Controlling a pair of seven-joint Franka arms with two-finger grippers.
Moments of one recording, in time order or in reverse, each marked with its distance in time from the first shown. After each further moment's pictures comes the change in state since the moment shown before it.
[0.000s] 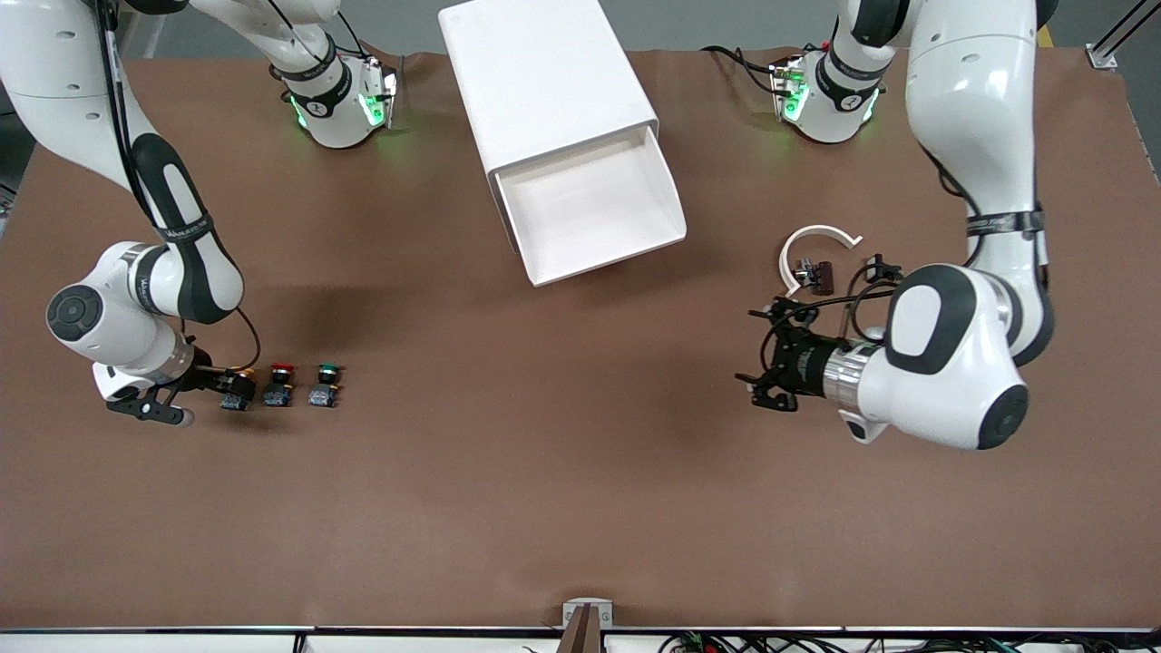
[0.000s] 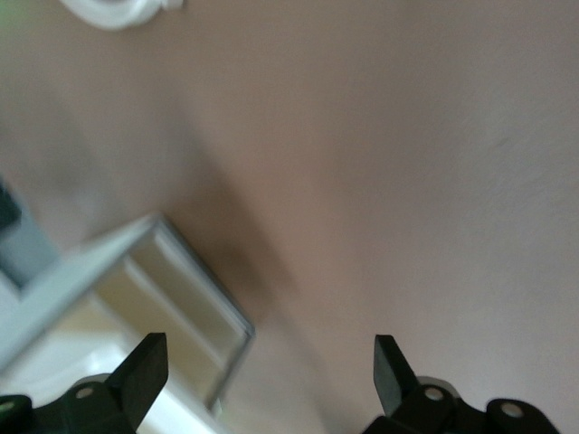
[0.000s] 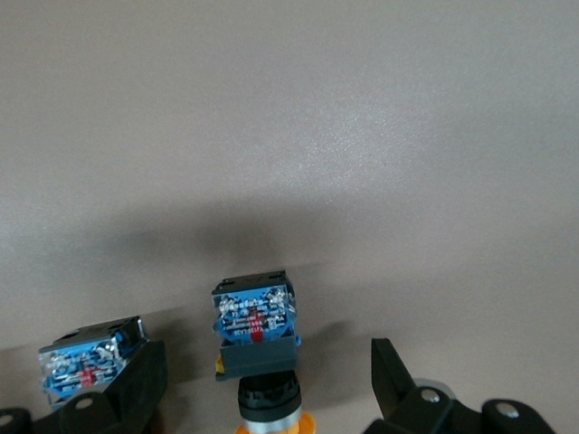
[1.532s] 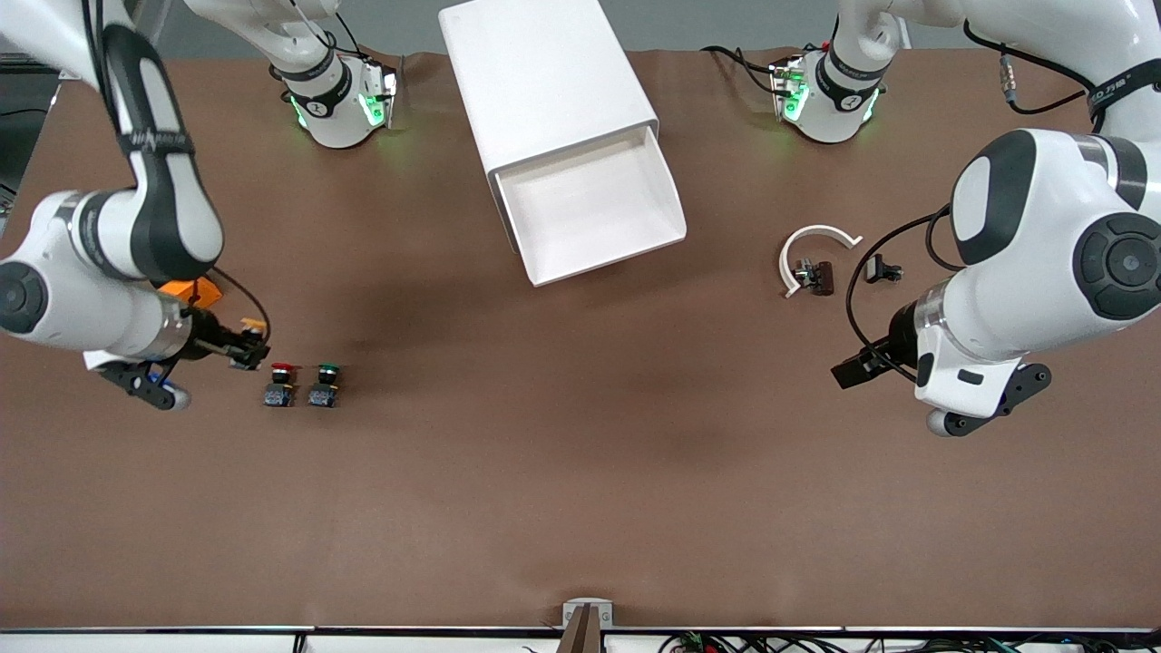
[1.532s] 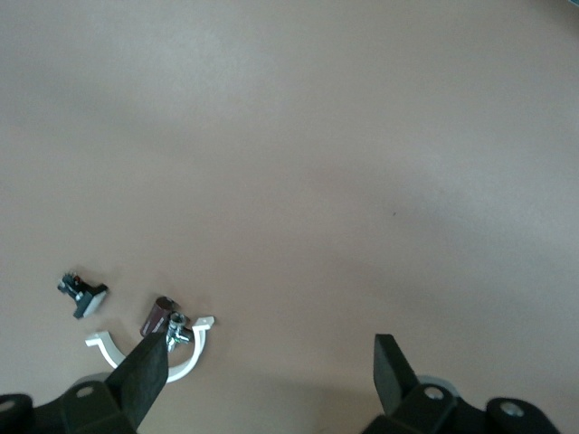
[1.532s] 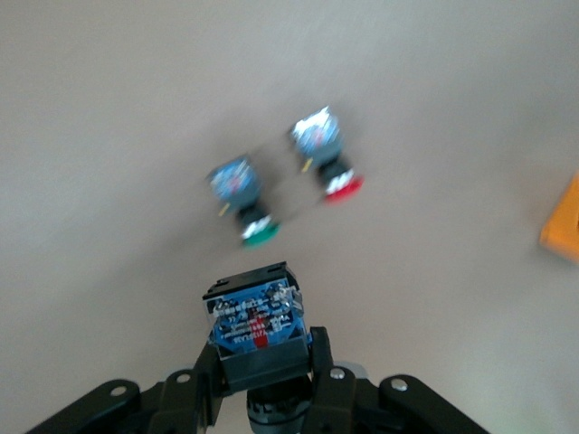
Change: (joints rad) left arm -0.031 -0.211 -0.006 -0.011 0.459 0.135 0.863; right arm 0.194 -0.306 0.046 0.151 0.087 -0.692 0.506
